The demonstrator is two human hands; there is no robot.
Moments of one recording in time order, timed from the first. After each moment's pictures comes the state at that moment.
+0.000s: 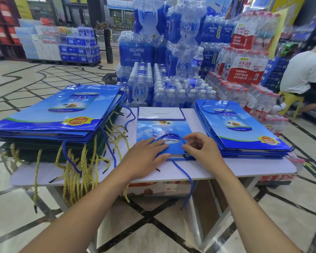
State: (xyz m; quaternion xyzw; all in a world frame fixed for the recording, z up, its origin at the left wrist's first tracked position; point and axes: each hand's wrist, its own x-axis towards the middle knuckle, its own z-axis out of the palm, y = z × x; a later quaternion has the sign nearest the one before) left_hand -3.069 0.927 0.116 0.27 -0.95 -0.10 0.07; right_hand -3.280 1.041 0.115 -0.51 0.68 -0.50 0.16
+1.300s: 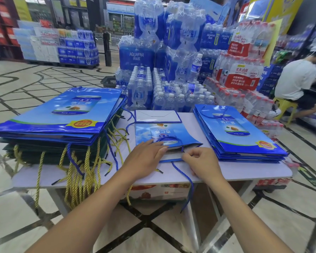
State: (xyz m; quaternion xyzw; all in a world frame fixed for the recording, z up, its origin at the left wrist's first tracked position) left_hand -3.075 0.919 0.108 0.30 -0.93 -0.17 0.13; right_hand -3.237 1.057 0.128 -0.41 0.78 -0.45 0.16
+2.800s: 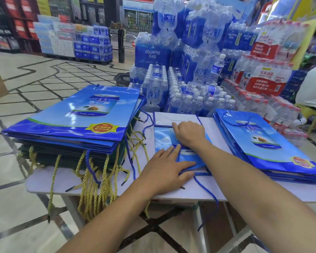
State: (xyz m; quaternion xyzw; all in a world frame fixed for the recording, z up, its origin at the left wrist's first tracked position) left_hand -3.074 0.919 0.106 0.26 -0.96 -0.08 0.05; right_hand -3.264 0.857 0.128 -0.56 0.81 -0.09 -0.15
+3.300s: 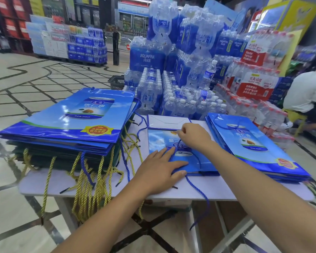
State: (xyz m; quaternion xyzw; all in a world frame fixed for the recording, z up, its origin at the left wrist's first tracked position) left_hand -3.071 0.918 0.107 0.27 -0.96 -0.10 0.07; right_hand -3.280 0.897 0.155 -0.54 0.83 -0.14 -0.02
